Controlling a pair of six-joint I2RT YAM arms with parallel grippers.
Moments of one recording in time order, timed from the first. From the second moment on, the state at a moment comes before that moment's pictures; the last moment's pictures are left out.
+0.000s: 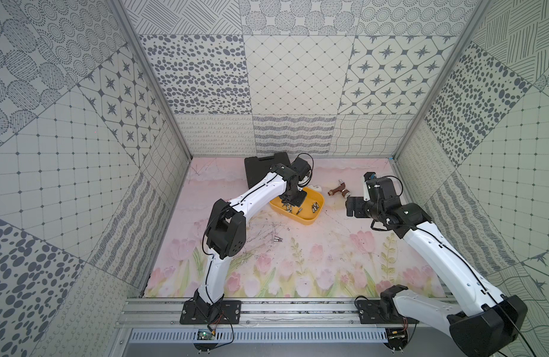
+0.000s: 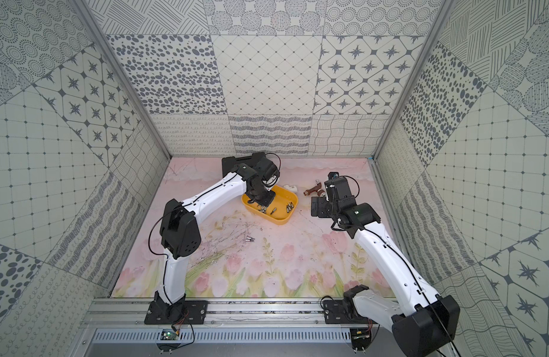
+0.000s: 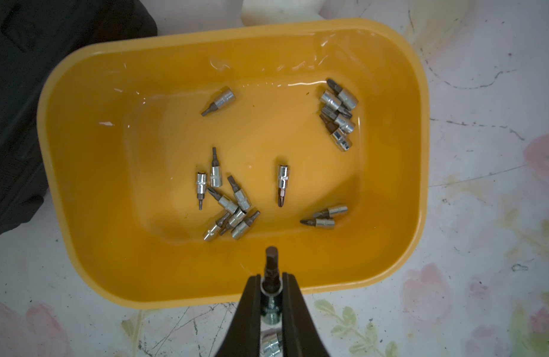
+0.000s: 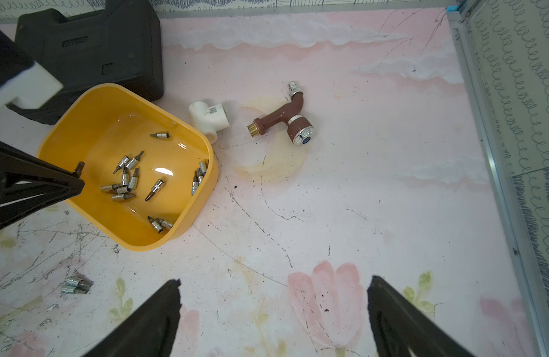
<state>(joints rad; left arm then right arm) -0.64 2.14 1.99 -1.08 -0.01 -0.06 0.38 1.12 1.09 -0.79 0.21 0.28</state>
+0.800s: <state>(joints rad) -0.62 2.43 2.18 -1.10 -0.02 -0.05 0.38 1.12 1.09 -0.79 0.21 0.28</state>
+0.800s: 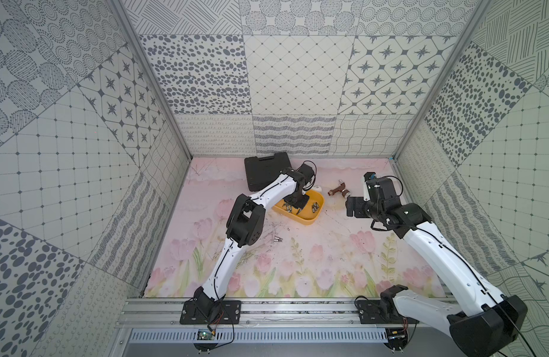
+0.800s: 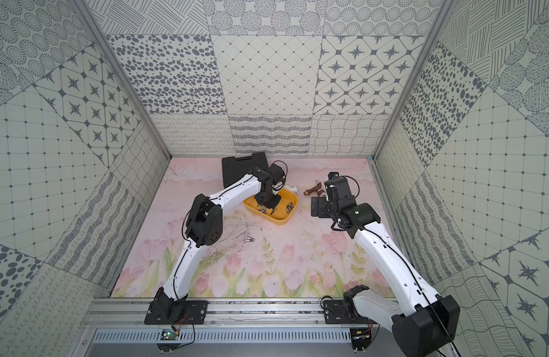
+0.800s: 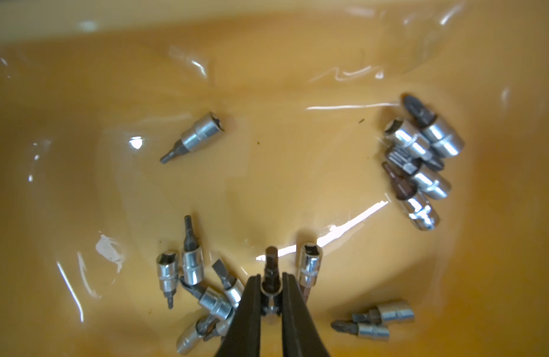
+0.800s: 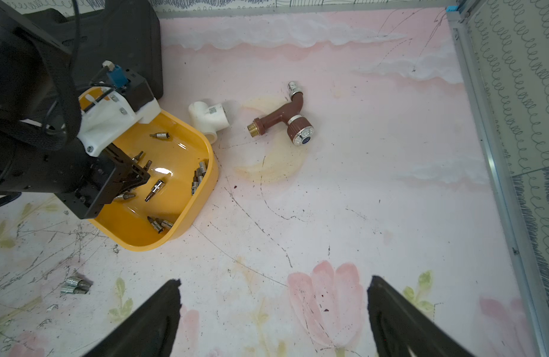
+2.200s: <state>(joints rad) -0.62 2.21 2.07 -1.08 0.02 -0.07 0.38 1.09 1.08 -0.80 0.20 0.28</state>
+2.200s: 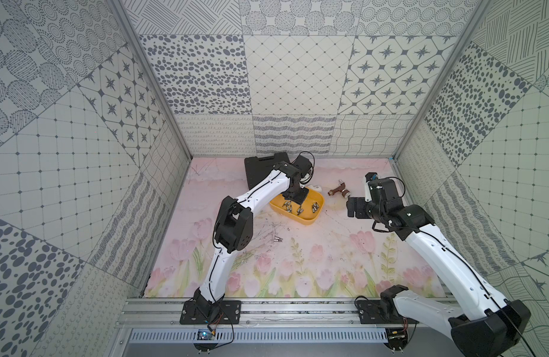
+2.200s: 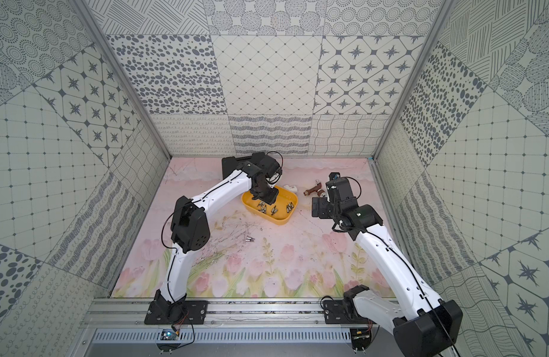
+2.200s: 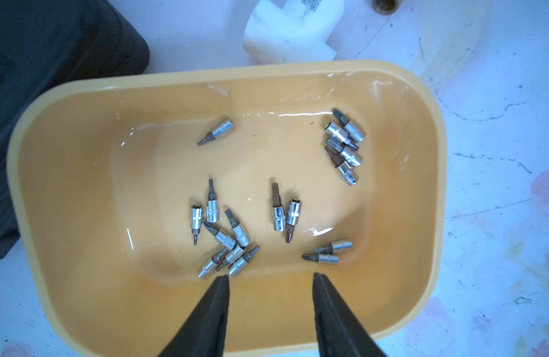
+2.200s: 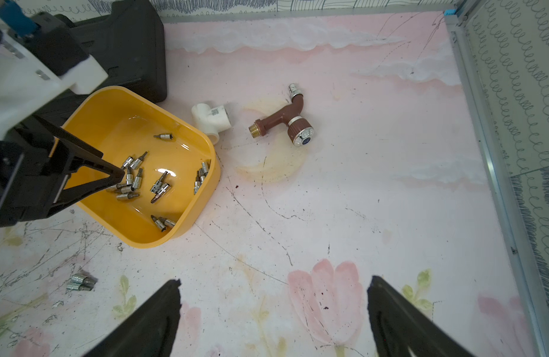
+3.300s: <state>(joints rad) -0.39 1.21 0.84 -0.55 0.06 -0.45 0.69 1.36 1.26 -0.93 0.10 0.25</state>
